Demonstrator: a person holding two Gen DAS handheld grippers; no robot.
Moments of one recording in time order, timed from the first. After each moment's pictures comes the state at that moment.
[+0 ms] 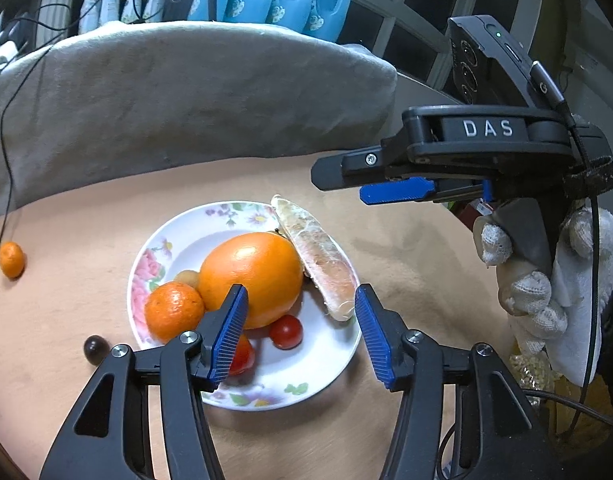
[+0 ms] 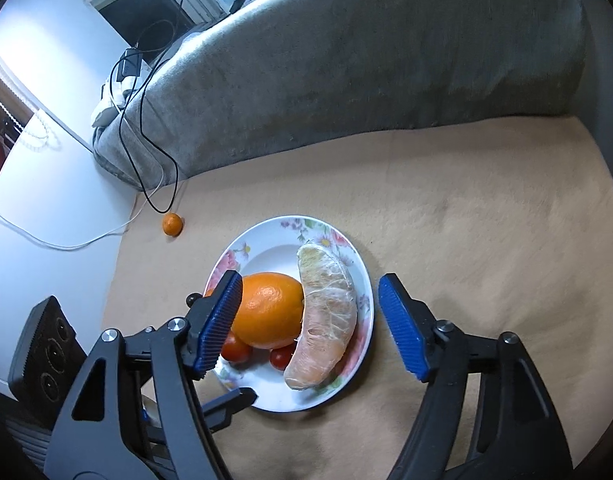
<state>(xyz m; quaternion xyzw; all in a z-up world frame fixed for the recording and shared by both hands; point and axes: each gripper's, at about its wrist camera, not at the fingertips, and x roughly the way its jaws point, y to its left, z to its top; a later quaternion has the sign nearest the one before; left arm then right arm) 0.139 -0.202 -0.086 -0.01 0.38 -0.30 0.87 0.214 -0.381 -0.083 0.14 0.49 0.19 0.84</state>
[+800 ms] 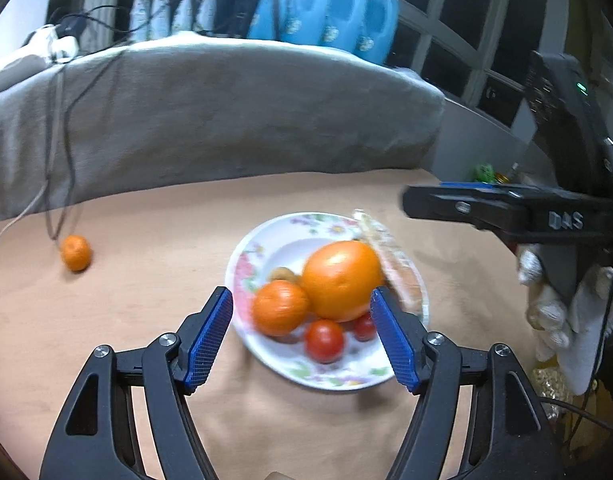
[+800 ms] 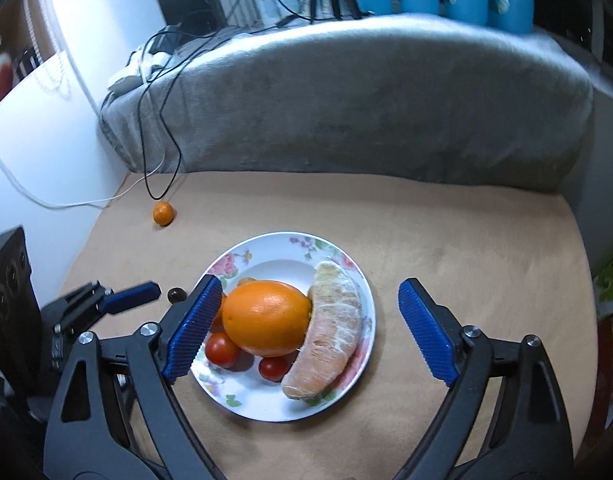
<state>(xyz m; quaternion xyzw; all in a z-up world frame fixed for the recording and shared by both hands) 0.140 -0.143 -0.075 -0.01 0.37 -0.23 0.90 0.184 -0.343 -0.062 0.02 0.41 0.18 0.89</state>
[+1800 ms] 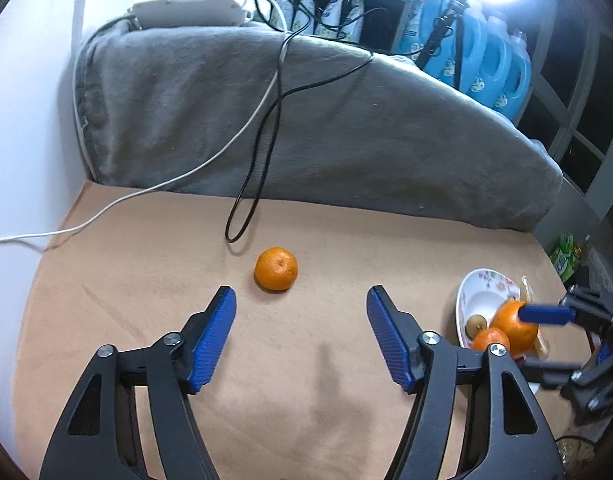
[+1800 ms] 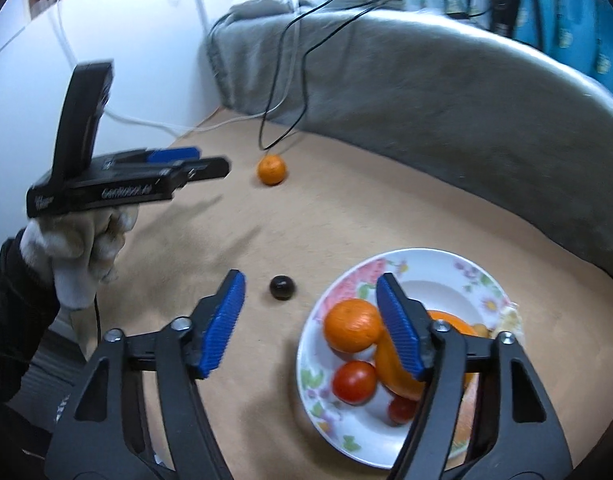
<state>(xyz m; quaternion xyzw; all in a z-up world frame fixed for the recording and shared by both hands) 0.201 0.011 -0.085 -0.08 0.37 -0.10 0.92 0.169 -0.211 -0.078 -0.10 0.41 0.33 0.84</state>
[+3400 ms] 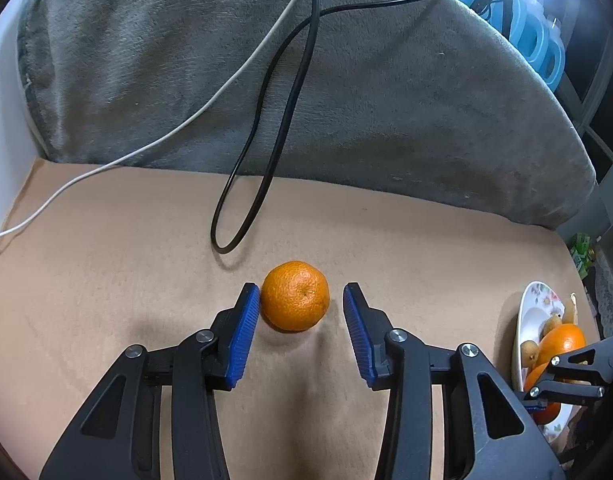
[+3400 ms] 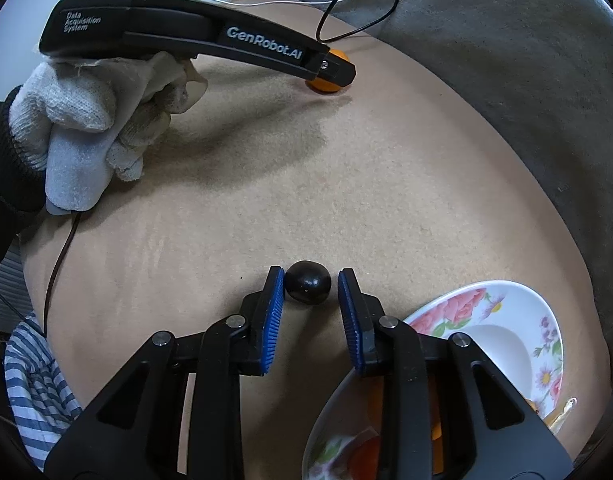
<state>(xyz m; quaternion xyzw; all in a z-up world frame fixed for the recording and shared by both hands) 0.283 0.003 -0.144 -0.08 0.43 -0.10 0.89 0.198 -0.126 -0.154 -0.27 0.50 0.36 0.74</state>
